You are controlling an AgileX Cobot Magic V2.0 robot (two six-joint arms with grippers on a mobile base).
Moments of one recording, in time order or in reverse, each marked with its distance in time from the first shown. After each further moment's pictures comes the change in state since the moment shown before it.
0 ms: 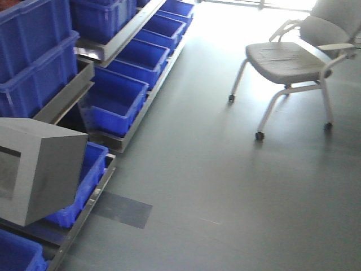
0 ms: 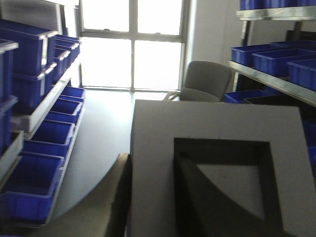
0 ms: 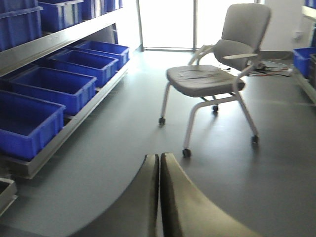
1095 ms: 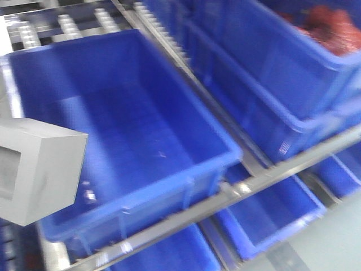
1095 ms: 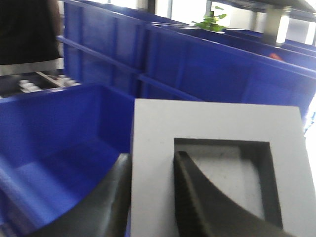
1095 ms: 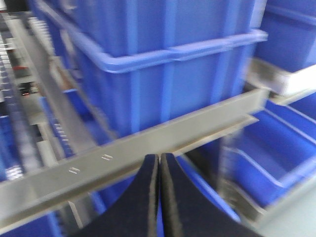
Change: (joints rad) left arm 0.000 0.000 0.000 0.000 0.000 0.000; right arm 0.000 0.000 0.000 0.000 0.000 0.000
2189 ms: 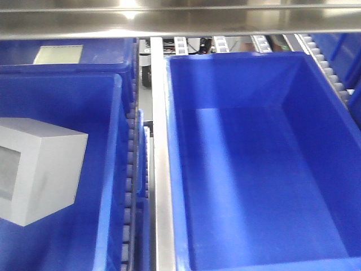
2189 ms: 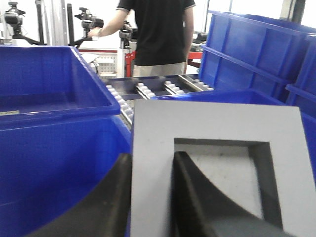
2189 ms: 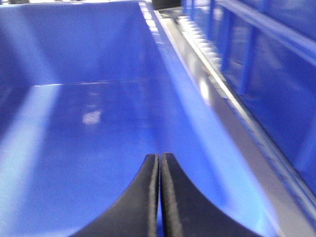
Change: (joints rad) left arm 0.000 0.000 0.000 0.000 0.000 0.000; right arm 0.000 0.000 0.000 0.000 -0.002 0.000
